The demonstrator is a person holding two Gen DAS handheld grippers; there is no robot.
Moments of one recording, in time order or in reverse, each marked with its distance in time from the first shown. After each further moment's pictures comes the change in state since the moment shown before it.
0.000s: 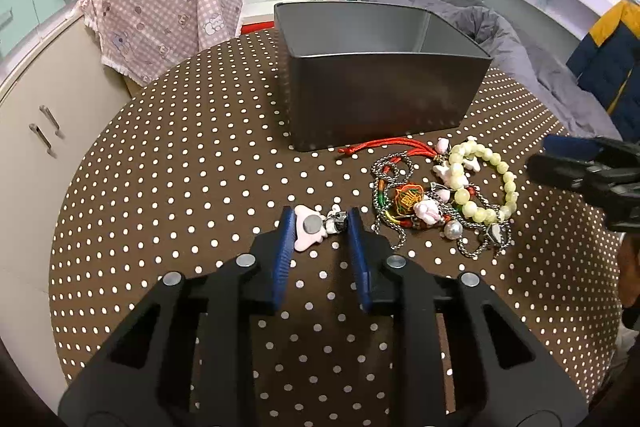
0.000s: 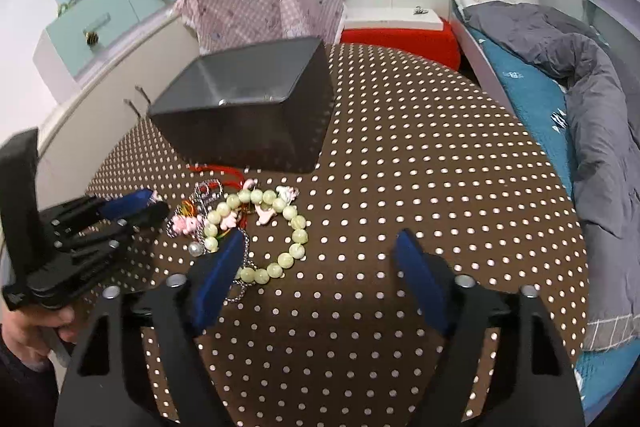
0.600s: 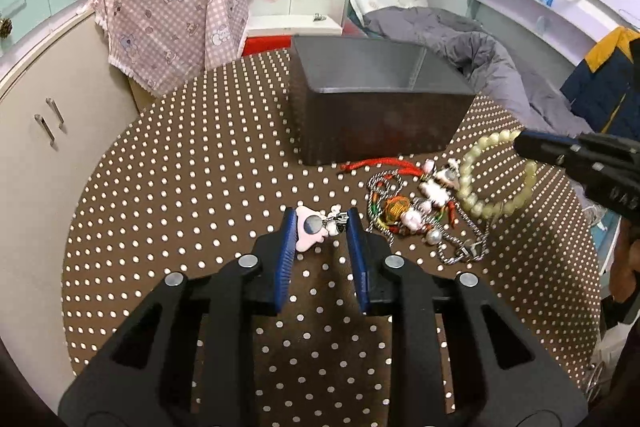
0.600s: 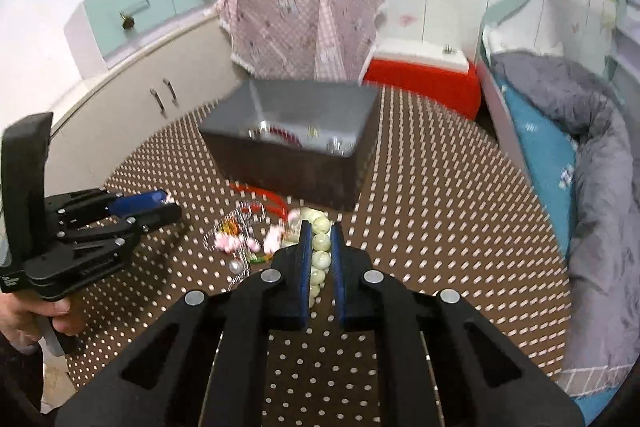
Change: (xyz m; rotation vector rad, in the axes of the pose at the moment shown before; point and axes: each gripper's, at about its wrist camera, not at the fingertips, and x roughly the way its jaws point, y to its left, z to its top) left arm -0.031 0.011 0.001 -0.052 -0.070 -0.025; right arm -0.052 0.025 0.017 -0.149 -0.125 0.013
